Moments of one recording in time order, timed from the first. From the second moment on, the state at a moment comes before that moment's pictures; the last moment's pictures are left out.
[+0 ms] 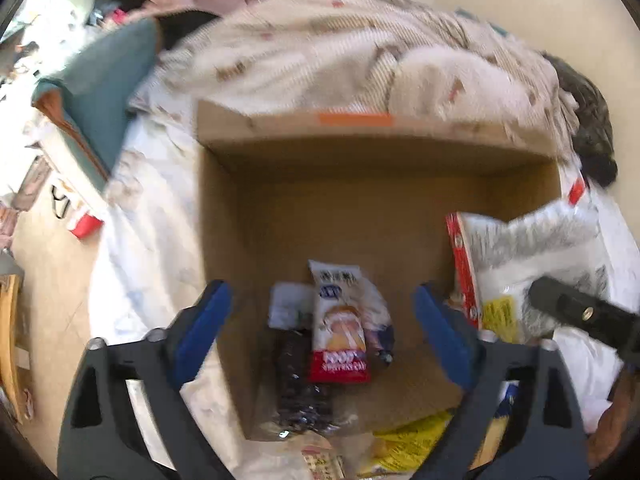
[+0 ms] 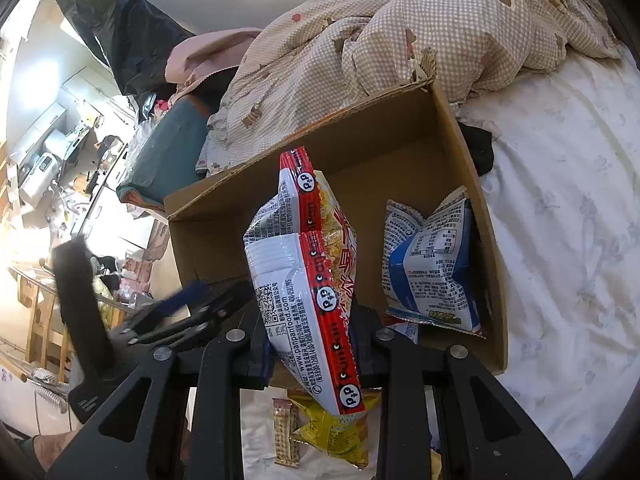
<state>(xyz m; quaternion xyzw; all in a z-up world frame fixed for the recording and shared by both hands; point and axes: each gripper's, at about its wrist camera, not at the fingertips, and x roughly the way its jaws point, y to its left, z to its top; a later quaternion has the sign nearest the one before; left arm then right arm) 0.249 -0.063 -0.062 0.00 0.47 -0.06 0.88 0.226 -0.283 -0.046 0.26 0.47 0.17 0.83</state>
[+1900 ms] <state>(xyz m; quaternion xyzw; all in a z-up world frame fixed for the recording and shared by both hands) 0.135 0.016 -0.001 -0.07 0.44 -0.02 0.90 0.128 -0.304 -0.008 0.19 0.46 0.10 0.87</state>
